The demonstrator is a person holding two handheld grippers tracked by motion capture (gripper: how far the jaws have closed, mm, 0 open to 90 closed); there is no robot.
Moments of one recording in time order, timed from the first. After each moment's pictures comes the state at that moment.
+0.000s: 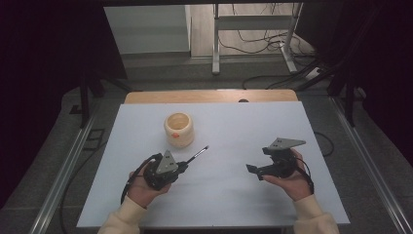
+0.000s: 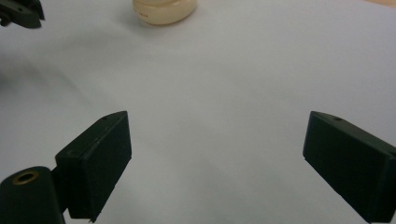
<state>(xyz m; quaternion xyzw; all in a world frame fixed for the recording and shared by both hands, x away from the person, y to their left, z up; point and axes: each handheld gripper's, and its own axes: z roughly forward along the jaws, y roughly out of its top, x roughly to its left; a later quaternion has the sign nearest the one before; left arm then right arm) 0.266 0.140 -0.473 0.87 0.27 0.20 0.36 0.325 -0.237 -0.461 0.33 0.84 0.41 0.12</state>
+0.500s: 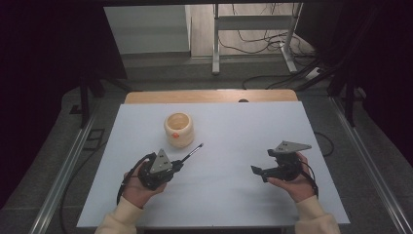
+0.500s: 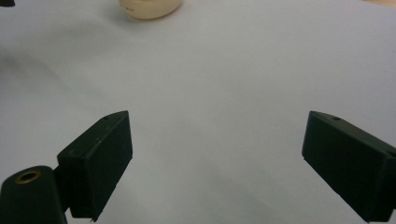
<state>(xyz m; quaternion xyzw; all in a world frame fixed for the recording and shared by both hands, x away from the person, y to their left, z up) 0.263 0.151 -0.471 0.86 0.29 0.21 0.37 0.321 -0.251 -0.470 0.34 0.83 0.42 0.13</state>
